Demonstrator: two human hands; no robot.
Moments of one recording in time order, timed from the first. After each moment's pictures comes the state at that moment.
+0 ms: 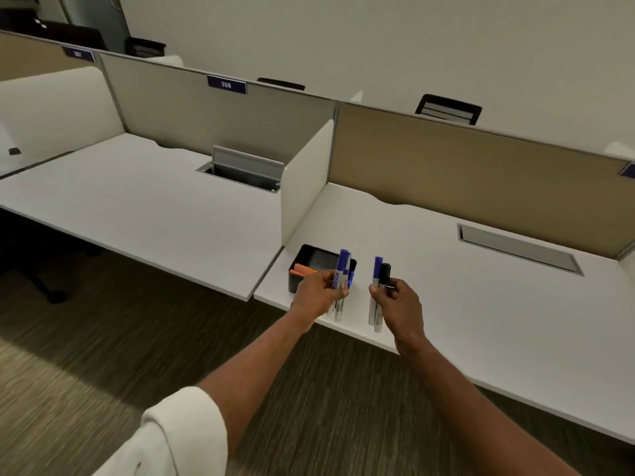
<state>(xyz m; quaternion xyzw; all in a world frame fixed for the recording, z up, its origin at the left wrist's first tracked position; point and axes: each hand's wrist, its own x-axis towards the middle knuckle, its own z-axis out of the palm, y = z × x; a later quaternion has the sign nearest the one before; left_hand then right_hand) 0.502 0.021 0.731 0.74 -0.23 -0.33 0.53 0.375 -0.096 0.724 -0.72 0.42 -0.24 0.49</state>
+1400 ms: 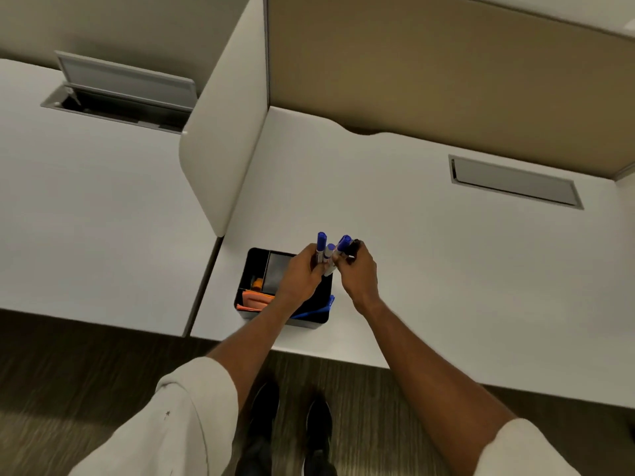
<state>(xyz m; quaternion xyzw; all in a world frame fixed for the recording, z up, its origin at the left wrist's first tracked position) 0.681 -0.199 0.567 0.76 -0.35 -0.34 0.42 0.578 -0.281 0.596 -0.67 0.52 -0.19 0.49</state>
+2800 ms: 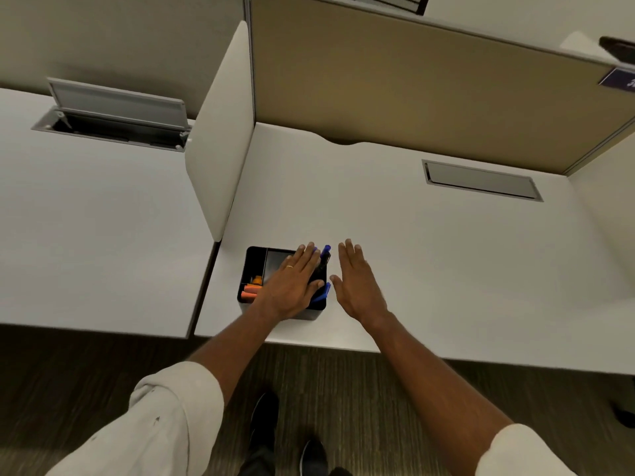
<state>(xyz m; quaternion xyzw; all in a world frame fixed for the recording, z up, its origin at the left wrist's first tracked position) 0.681 -0.141 0.574 0.75 -0.63 -0.16 0.12 0.523 -0.240 0.603 -0.91 0.39 0.02 0.17</state>
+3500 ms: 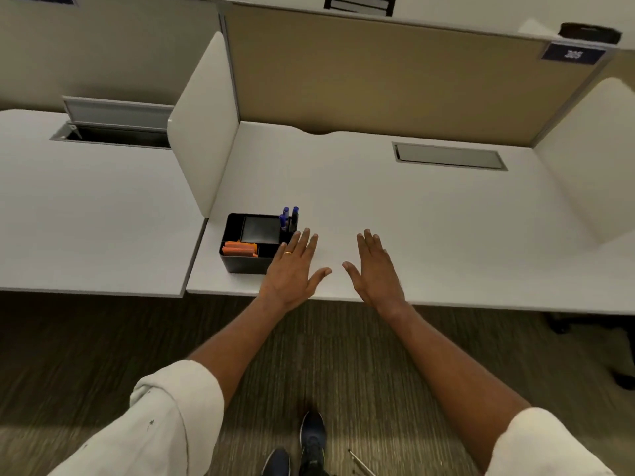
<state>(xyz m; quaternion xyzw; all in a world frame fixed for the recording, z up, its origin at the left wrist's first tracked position) 0.534 -0.078 0.627 0.79 -0.60 -0.08 0.08 0.357 -0.189 0.628 -0.89 0.44 -0.04 0.15</state>
